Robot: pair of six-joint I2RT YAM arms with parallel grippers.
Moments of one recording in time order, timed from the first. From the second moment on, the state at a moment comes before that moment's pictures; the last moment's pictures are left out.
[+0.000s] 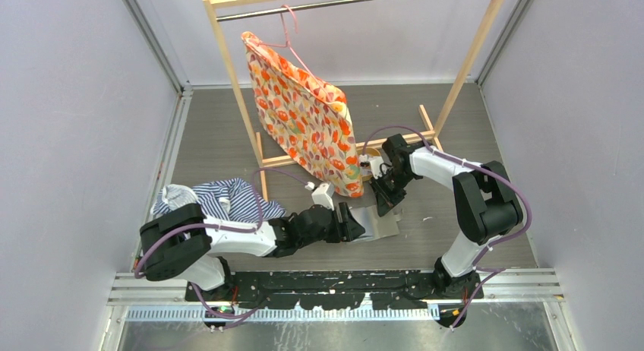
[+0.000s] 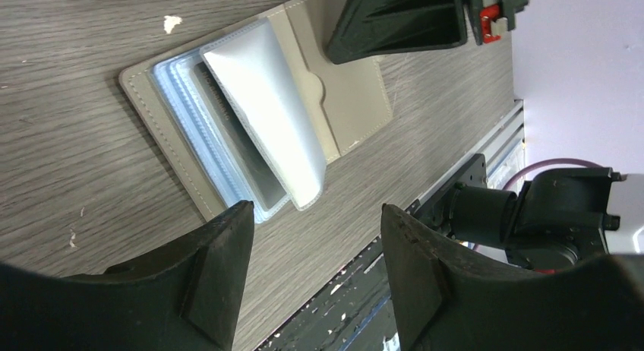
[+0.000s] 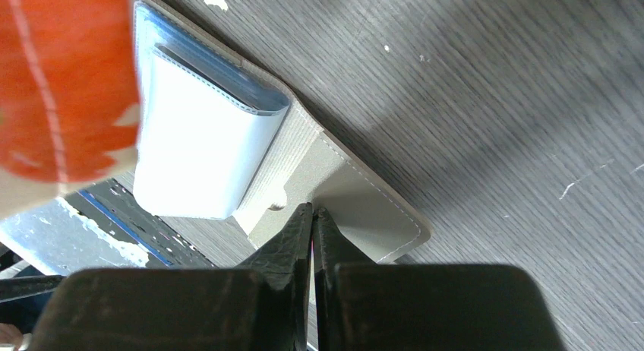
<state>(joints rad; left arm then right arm) -1.18 1.46 0.56 0.39 -0.19 -1.07 0.37 1.69 1.00 -0.81 -0.45 -0.26</state>
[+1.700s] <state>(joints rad) -1.16 1.64 0.66 0.40 -0.12 -1.11 0.38 1.73 1.02 -0.82 -0.43 -0.26</state>
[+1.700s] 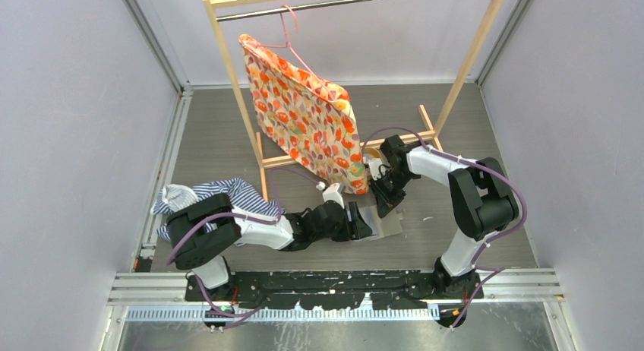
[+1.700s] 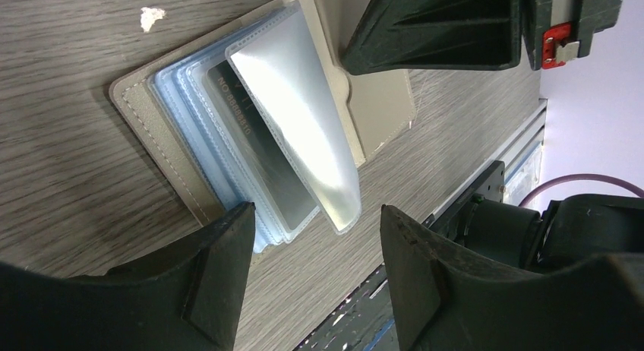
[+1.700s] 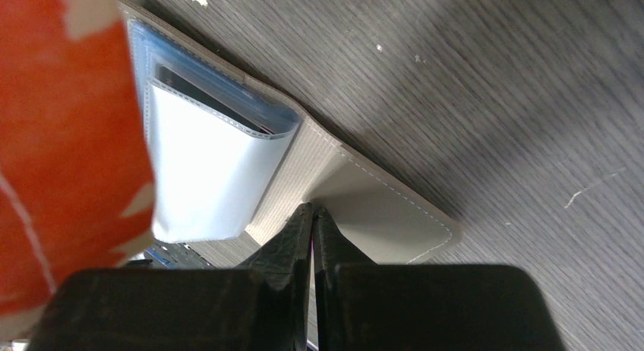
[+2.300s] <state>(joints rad) -1.15 1.65 0.67 0.50 -0.09 -1.13 0.39 1.74 1.02 -0.83 -0.43 -0.27</state>
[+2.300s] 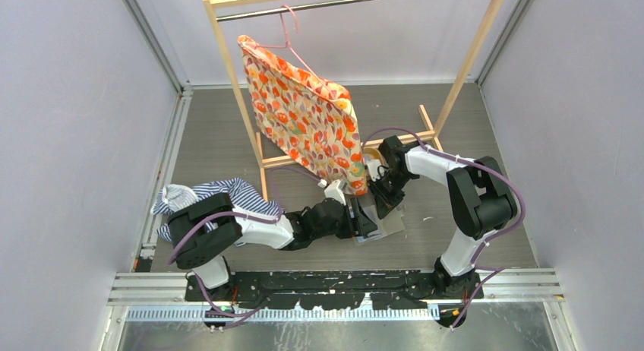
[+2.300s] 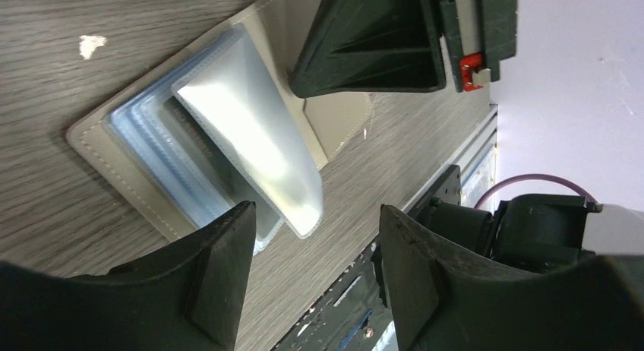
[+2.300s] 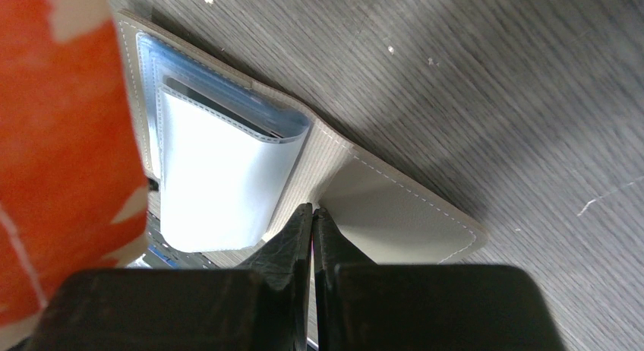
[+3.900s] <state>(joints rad) -1.10 1.66 0.73 0.36 -0.08 -1.15 0.40 1.78 1.04 -0.86 -0.46 -0.27</state>
